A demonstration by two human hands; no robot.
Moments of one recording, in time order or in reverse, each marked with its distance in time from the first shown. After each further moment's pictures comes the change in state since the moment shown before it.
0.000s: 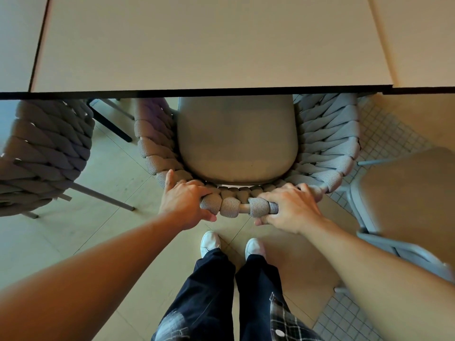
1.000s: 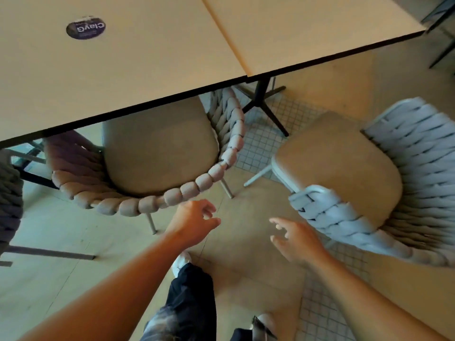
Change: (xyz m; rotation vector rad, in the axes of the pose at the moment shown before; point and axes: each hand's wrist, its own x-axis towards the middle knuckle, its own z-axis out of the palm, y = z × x) left_hand -0.065 0.195 0.032 -0.463 -0.038 0.129; right_hand -0.242 0.089 0.073 0.632 0.104 0.553
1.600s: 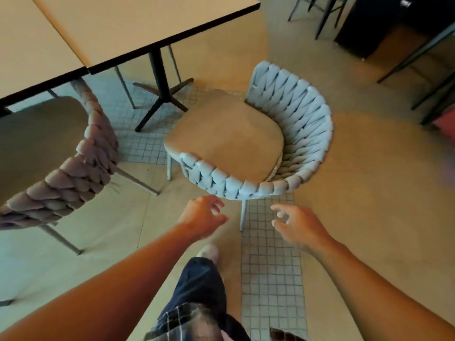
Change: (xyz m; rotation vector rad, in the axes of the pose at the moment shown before) left_hand -0.078 0.237 0.274 0.132 -0.233 0.248; right_hand -0.182 0.302 -0.093 0.206 0.202 0.250
